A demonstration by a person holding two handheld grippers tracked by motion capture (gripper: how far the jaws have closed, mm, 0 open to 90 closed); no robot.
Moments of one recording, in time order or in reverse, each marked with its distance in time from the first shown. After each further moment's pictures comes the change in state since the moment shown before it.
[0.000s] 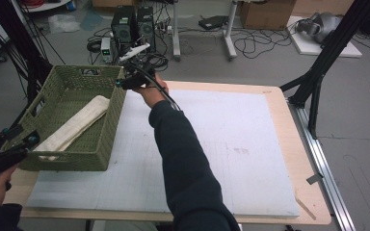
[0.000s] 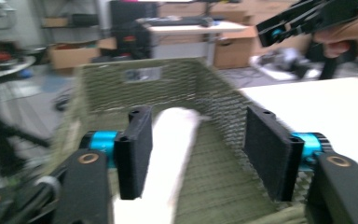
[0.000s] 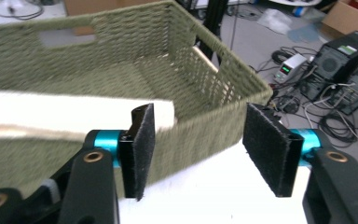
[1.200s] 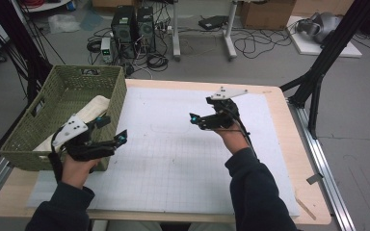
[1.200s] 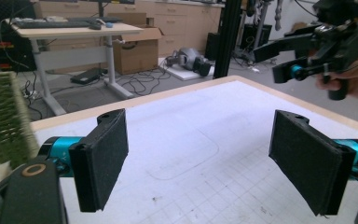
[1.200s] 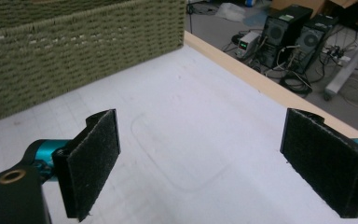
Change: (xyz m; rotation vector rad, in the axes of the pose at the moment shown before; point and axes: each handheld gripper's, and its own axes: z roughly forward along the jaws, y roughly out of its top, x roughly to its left) left arm -0.132 -0.012 0.115 0.003 -0.347 0.051; right arm -0.017 -0.173 -0.188 -0.068 -0.132 0.172
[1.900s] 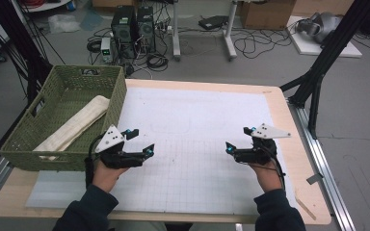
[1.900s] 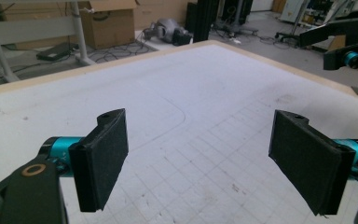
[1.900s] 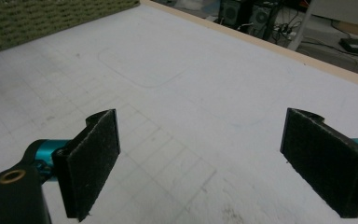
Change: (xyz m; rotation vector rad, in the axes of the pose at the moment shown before) left arm -0.033 -0.043 0.047 0.116 -0.089 -0.007; right arm -0.002 -0.107 -0.086 -0.007 -0.161 0.073
